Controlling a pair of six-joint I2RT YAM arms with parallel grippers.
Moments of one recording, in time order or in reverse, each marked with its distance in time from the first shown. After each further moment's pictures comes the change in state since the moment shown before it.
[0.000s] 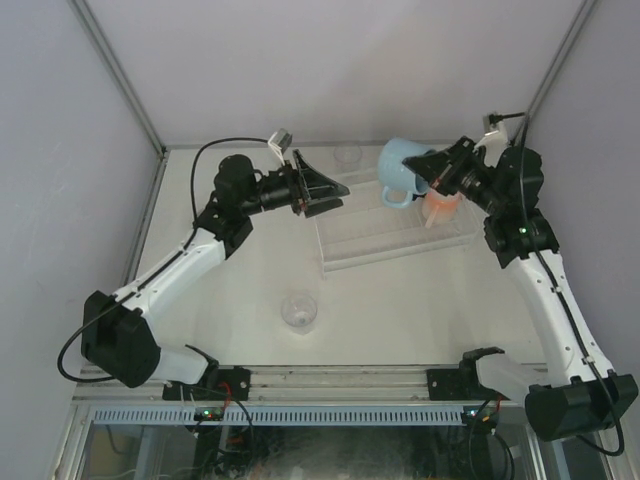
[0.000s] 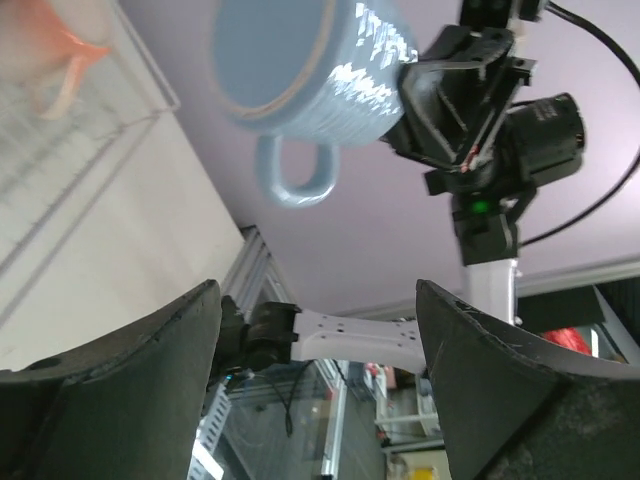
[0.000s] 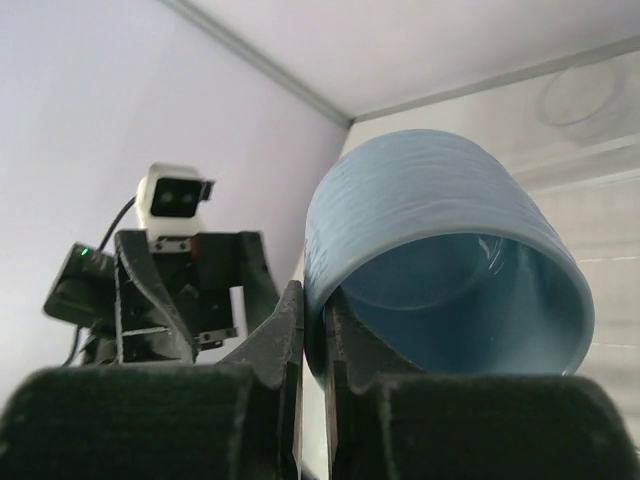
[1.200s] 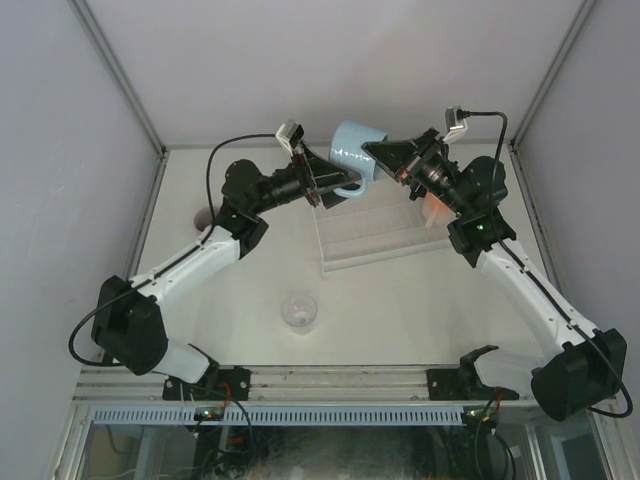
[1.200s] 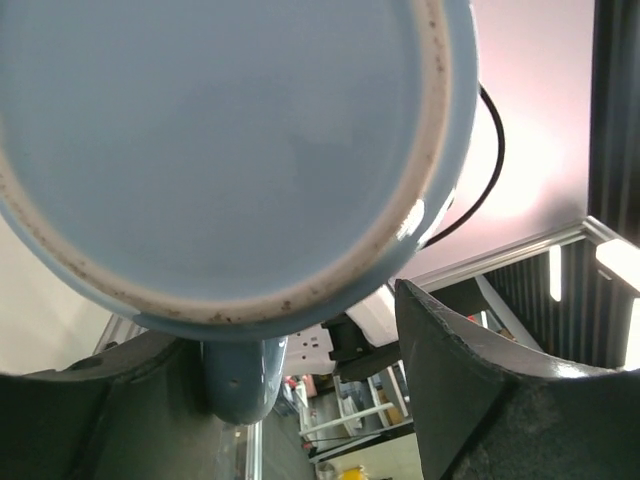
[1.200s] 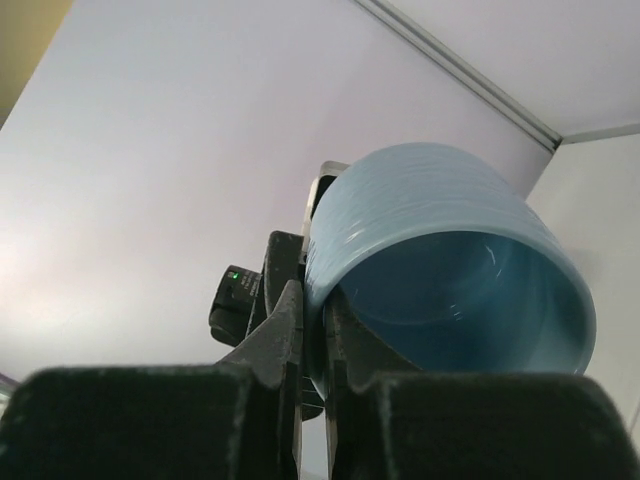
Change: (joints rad) left arm -0.089 0.089 0.012 0.401 -0.038 -0.325; right arm 0.246 0.115 -0.118 0.594 0.029 0.361
